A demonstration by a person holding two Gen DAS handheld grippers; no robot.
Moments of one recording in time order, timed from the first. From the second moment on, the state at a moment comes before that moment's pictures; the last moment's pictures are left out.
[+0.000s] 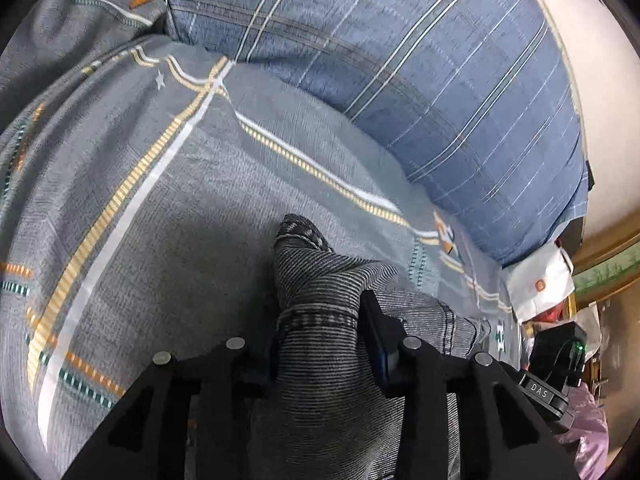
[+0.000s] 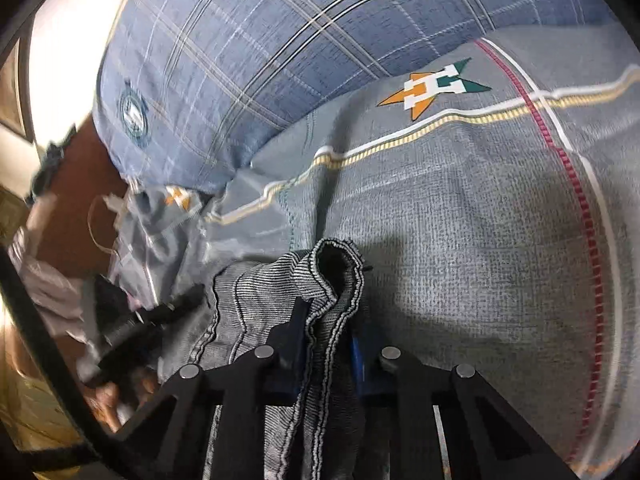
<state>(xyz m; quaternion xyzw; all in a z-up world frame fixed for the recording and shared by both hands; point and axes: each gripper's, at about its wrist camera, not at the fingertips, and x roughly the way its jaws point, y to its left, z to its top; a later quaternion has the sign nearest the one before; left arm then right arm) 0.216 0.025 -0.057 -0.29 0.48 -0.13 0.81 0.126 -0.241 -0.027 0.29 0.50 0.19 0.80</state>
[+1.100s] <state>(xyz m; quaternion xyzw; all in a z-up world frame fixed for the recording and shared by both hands) 0.073 0.041 -0.062 -0.30 0.51 -0.11 0.80 0.014 -0.222 -0.030 0.25 0.53 0.17 0.79</state>
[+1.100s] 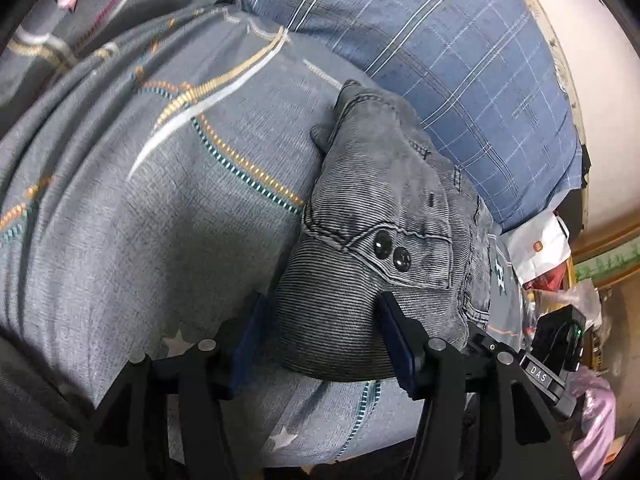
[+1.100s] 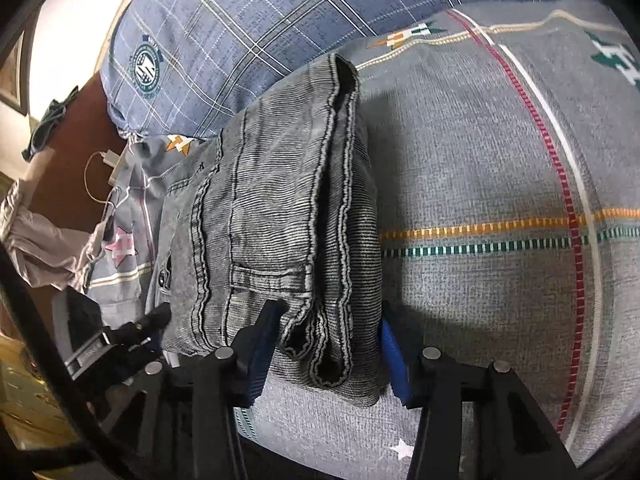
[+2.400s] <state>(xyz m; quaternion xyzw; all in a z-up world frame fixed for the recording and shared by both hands) 0.055 0.022 -0.052 -0.23 0.49 -0.11 0.83 0.009 -0.229 -0.021 0.24 0.52 0.15 0.80</state>
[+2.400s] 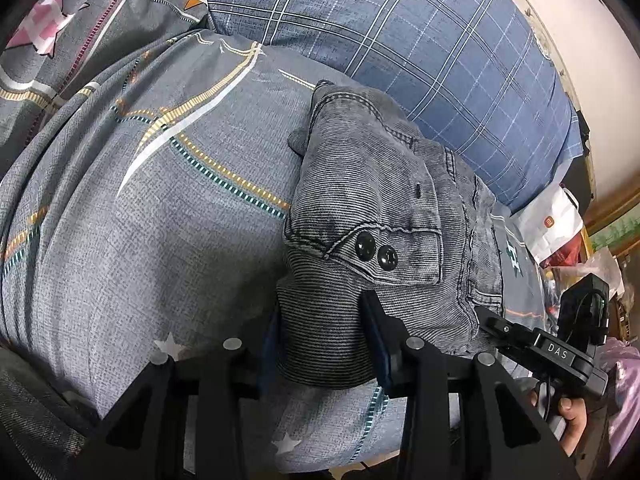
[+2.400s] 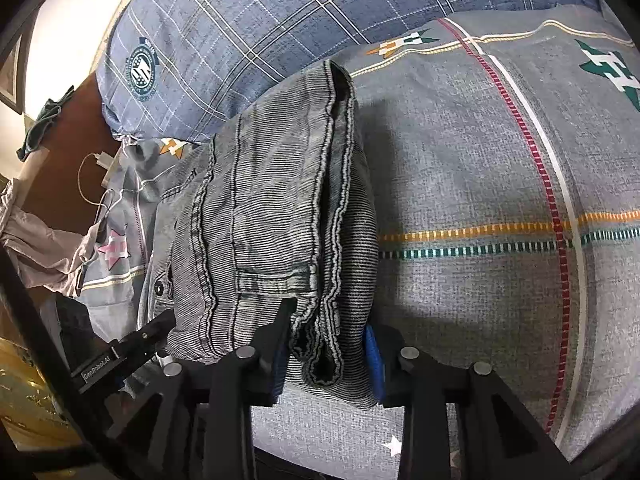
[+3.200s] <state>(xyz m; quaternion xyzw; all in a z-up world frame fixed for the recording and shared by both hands) 0.053 0.026 -0.052 -0.24 0.48 -0.12 0.83 0.002 -0.227 -0.020 0.22 0.52 0.14 0.81</state>
